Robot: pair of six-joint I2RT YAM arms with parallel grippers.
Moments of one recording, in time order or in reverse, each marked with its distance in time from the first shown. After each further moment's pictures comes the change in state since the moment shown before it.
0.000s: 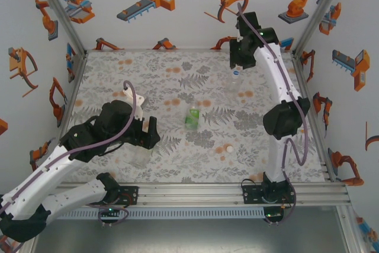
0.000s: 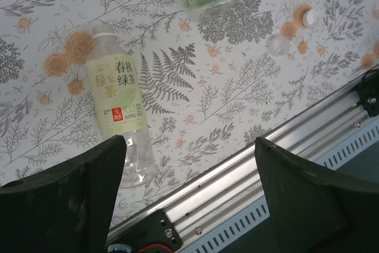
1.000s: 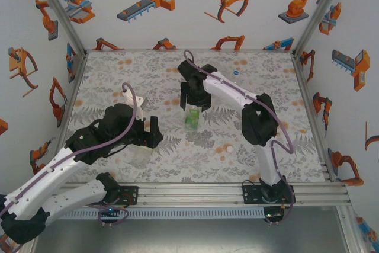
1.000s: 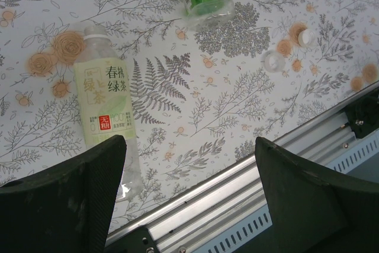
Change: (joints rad) left arm 0.003 -0.024 -0.101 0.104 -0.014 -0.082; right arm 0.403 0.117 -0.374 0.214 -0.001 0.475
